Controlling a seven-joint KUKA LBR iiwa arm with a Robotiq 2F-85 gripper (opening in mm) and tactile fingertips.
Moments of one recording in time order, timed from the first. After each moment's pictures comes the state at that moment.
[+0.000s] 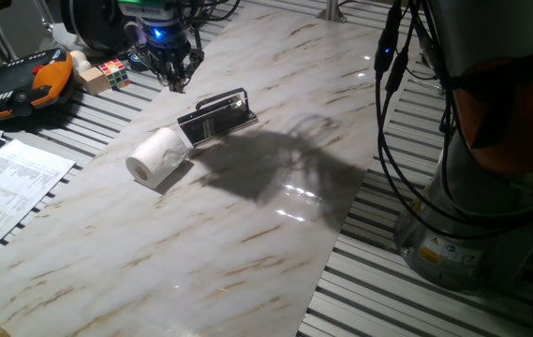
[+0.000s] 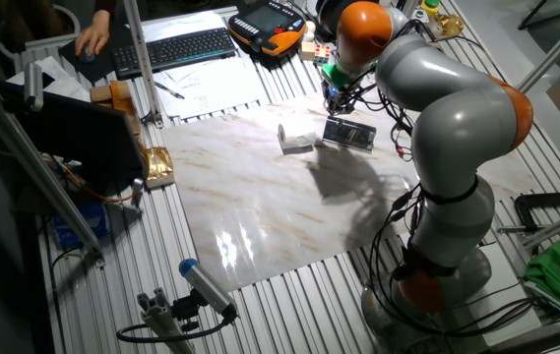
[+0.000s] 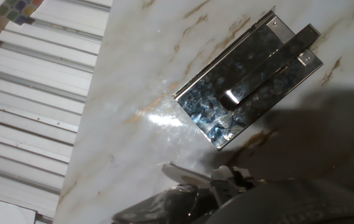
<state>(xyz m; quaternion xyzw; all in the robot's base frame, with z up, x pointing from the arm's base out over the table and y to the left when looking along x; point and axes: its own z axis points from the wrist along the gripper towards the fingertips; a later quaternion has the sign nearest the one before) 0.601 0.005 0.201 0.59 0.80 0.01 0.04</state>
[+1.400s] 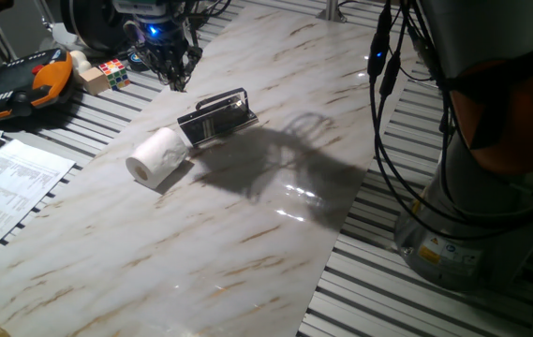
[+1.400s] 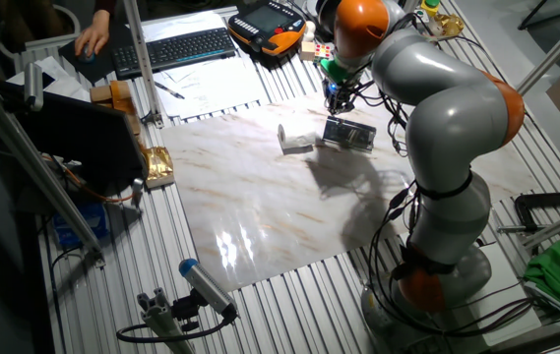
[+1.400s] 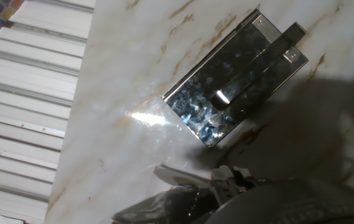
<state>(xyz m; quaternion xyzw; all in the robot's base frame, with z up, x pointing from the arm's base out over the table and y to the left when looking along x) 0.601 0.002 0.202 0.60 0.80 -0.01 0.02</state>
